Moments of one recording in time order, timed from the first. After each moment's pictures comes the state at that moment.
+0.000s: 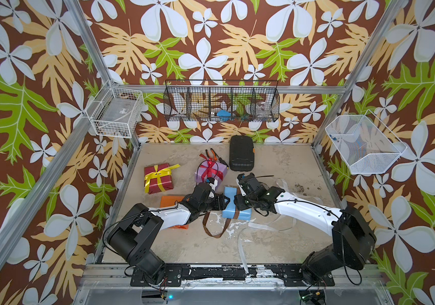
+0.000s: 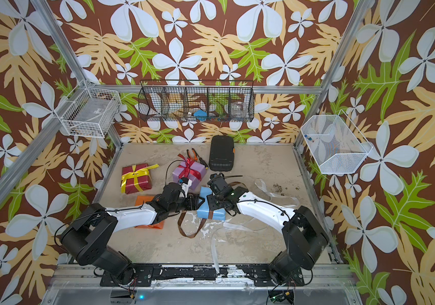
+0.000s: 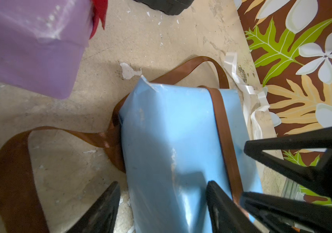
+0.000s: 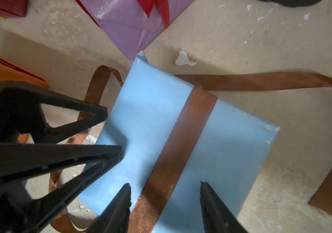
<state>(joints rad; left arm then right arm) -0.62 1.58 0.66 0.28 0.25 -0.63 0.76 1.58 1.07 -0.49 0.09 0.40</state>
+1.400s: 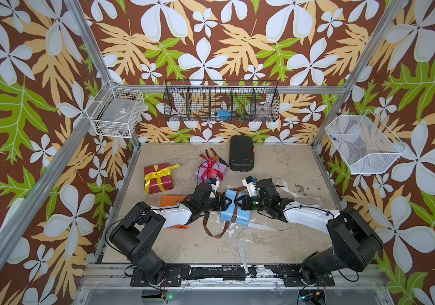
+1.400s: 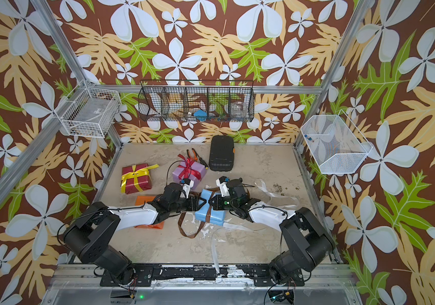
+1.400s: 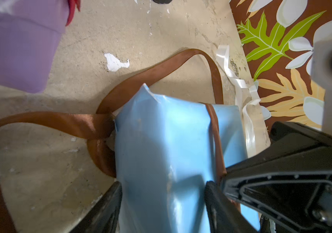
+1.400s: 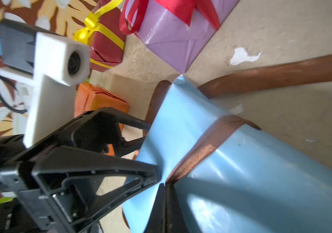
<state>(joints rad) -0.62 1.61 0.68 0.30 0.30 -0.64 0.56 1.54 0.68 0.21 -0.52 0.64</state>
